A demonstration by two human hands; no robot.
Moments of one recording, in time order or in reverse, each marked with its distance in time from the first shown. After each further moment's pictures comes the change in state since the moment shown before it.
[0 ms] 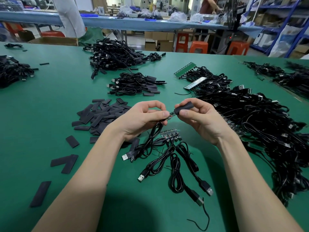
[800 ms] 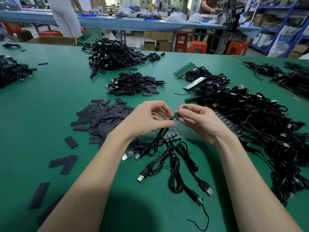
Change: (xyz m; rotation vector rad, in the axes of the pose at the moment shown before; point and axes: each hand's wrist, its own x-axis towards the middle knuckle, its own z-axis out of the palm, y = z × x) left_hand 0.006 -0.004 0.007 0.602 0.125 0.151; right_hand 0.003 0.007 -0.004 0.055 0.205 0.172
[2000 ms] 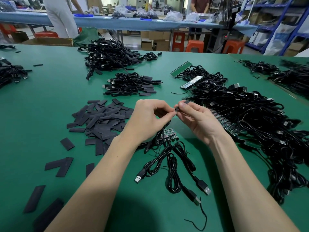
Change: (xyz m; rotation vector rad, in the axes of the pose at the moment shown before) left_hand 0.001 0.005 0.022 0.196 0.312 0.328; right_hand 0.000 0.002 0.003 0.149 0.054 -0.038
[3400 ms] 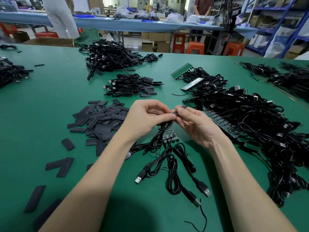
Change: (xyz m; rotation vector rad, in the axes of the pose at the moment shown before) left_hand 0.000 -0.009 -0.010 -0.475 -0.112 -0.278; right_hand -0.002 0.004 0.000 0.090 -0.107 0.118
